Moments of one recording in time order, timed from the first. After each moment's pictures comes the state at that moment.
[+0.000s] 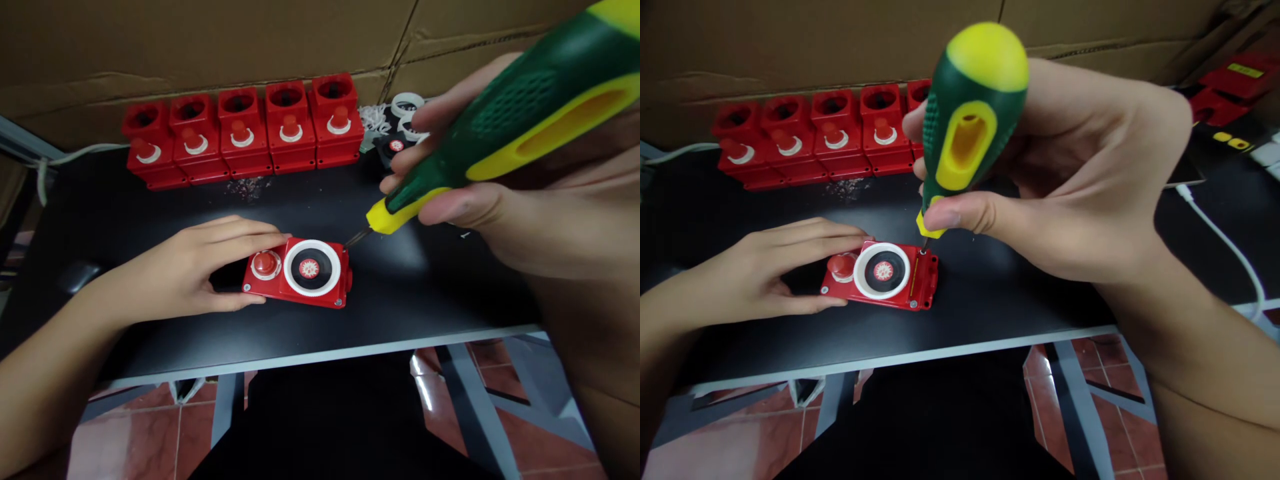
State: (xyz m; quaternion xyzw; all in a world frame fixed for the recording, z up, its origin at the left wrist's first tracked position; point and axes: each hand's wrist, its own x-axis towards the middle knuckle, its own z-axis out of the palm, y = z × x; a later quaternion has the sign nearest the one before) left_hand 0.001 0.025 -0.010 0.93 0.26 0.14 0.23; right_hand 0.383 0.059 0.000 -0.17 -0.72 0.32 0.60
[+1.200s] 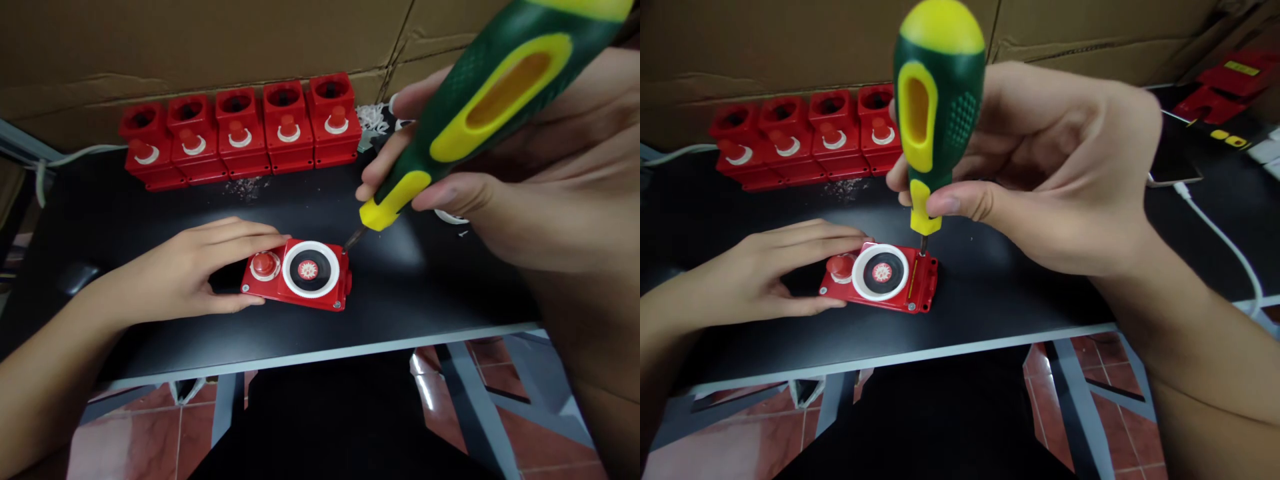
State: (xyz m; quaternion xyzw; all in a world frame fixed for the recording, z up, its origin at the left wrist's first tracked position) left_hand 0.003 0.024 -0.010 0.93 0.26 0.13 0.23; right_hand 0.376 0.053 0.008 -0.17 -0.69 0.45 0.54
